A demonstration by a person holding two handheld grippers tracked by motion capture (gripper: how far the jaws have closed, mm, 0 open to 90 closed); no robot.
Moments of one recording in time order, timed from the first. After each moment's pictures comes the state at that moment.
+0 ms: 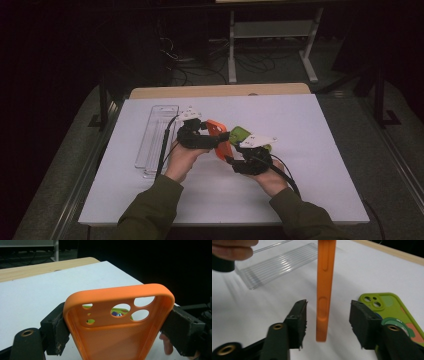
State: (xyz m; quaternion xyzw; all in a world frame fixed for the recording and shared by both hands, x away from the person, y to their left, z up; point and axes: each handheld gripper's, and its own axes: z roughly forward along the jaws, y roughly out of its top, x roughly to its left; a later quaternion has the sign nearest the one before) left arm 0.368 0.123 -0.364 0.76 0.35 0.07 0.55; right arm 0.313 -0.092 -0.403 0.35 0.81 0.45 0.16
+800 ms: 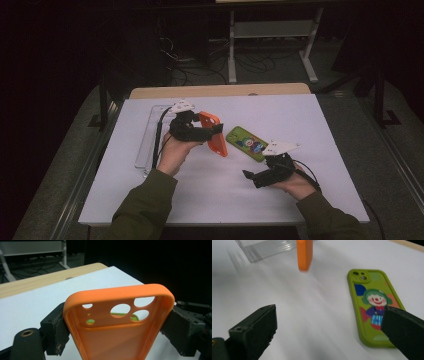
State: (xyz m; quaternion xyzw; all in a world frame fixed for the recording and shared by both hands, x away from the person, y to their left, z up) left arm 0.375 0.139 -0.337 0.76 0.35 0.11 0.54; right arm 0.301 -0.150 -0.417 0.33 0.83 0.44 0.14
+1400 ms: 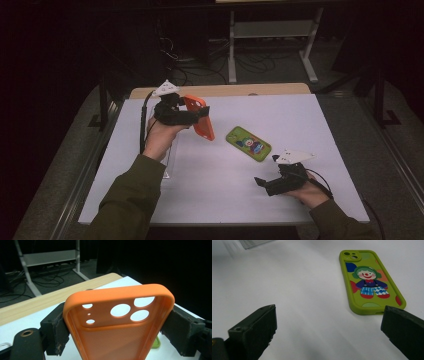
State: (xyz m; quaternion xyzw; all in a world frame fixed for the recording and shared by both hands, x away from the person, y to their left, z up) left arm 0.393 0.168 -0.297 0.75 0.36 0.16 0.53; right arm 0.284 -0.180 -0.435 0.34 0.82 0.44 0.14
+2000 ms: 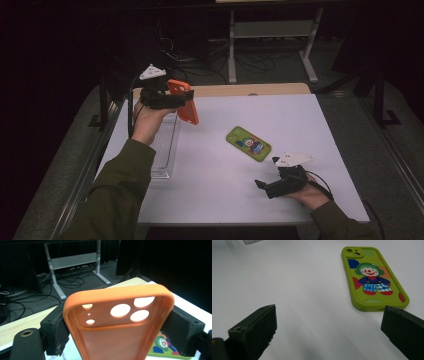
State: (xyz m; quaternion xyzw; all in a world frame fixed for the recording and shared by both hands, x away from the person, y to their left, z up) left arm 0.423 0.198 -0.273 0.74 0.39 0.22 0.50; right arm 0.281 -0.180 -0.439 0.33 0.83 0.43 0.15
